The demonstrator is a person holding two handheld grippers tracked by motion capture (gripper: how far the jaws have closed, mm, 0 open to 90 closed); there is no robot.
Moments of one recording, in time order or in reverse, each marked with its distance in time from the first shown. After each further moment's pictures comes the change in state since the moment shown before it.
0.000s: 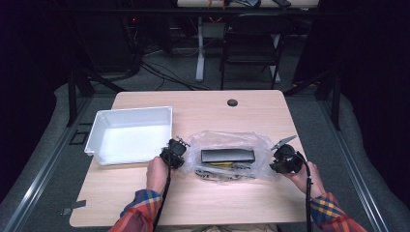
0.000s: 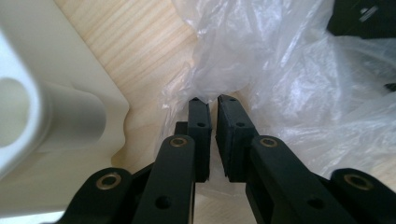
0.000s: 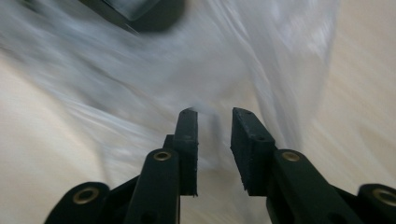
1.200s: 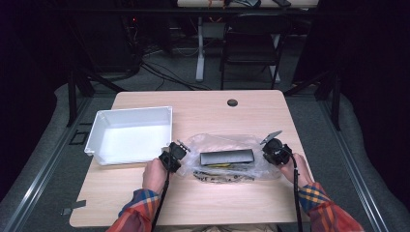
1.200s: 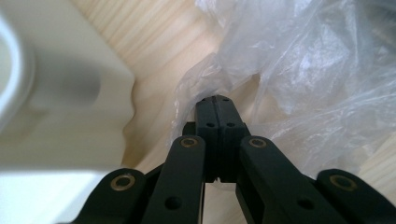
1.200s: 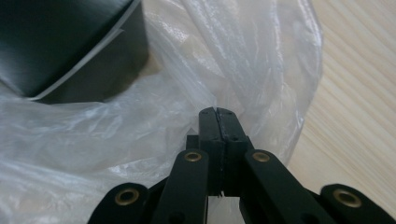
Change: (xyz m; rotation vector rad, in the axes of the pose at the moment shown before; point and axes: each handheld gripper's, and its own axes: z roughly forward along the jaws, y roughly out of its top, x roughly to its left) left arm -0.006 -0.010 -0.002 0.105 0.081 0.113; right arm -0.003 0.028 0.037 -0.003 -0.076 -0.078
